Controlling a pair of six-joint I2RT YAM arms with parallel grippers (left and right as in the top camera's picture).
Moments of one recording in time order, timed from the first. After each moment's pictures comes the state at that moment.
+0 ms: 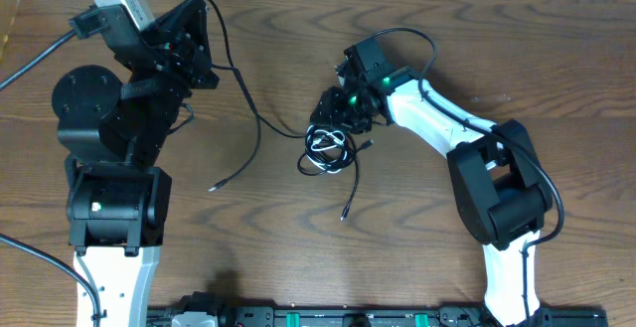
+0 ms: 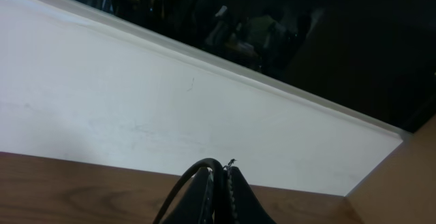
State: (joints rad) left arm -0.04 1.05 1.23 -0.16 0.26 -0.46; right arm 0.51 2.17 1.54 -0.49 -0.53 0.71
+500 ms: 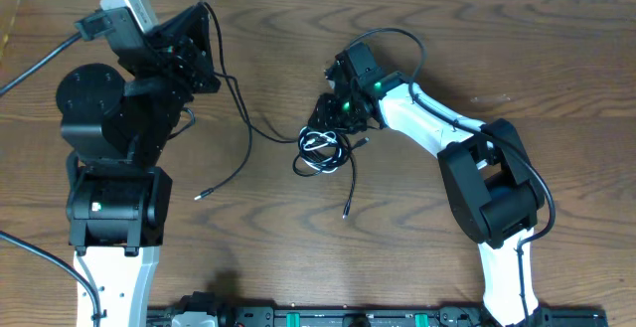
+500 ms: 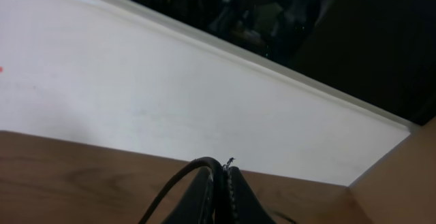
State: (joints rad) left arm -0.04 1.05 1.23 -0.23 0.26 -0.46; right arm 0.53 2.19 1.54 -0.47 -0.51 0.53
